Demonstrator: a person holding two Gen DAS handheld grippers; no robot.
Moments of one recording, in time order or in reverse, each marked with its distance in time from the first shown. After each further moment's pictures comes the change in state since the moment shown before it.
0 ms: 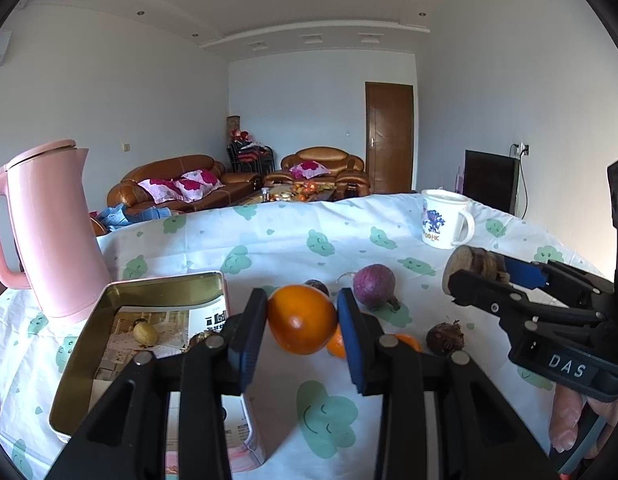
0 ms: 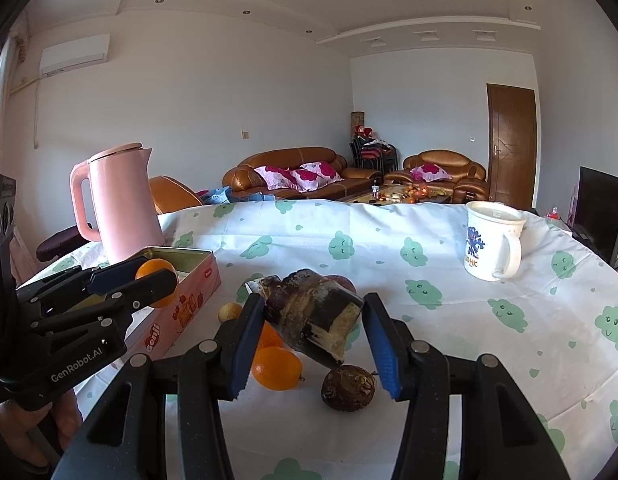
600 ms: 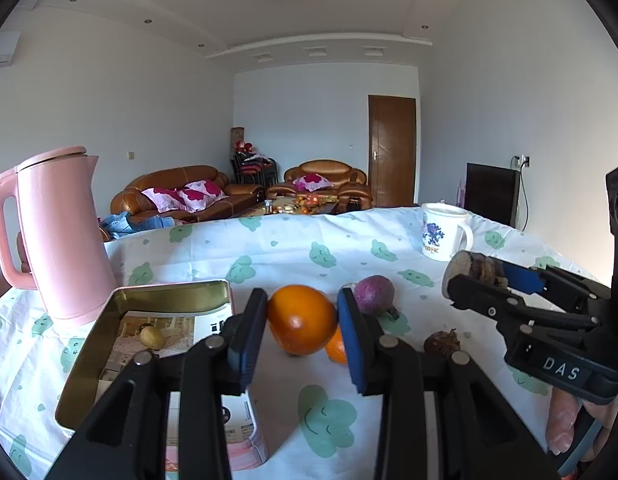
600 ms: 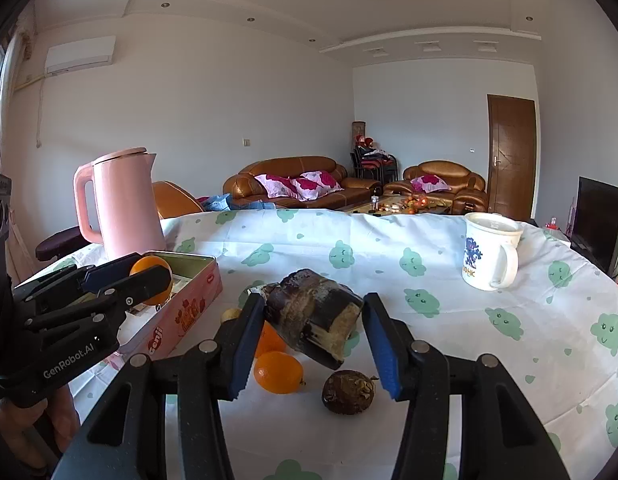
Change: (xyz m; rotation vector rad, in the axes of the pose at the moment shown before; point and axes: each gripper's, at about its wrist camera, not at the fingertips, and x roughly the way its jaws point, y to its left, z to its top) left arm -0.014 0.000 -0.004 -0.015 -0.054 0.010; right arm -0.007 0.003 0.000 -0.019 -0.037 -0.003
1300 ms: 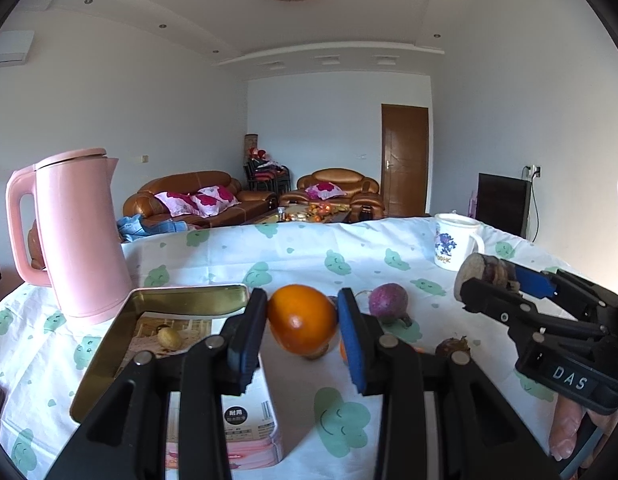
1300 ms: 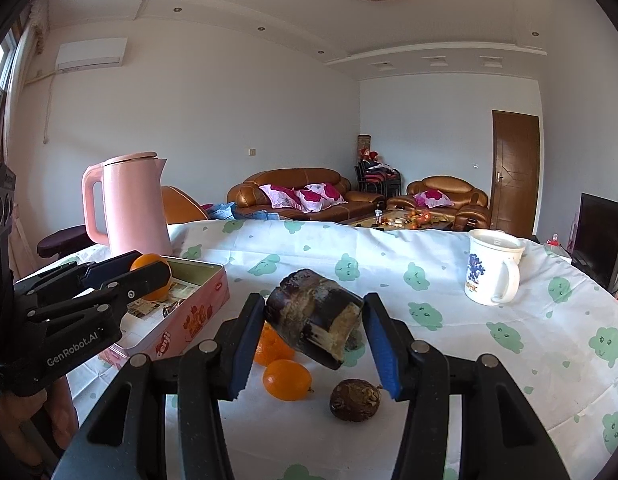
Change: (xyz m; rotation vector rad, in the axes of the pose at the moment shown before) left arm -0.007 0.009 -0.001 -0.025 -0.030 0.048; right arm -0.005 0.010 0.001 -0.038 -0.044 0.009
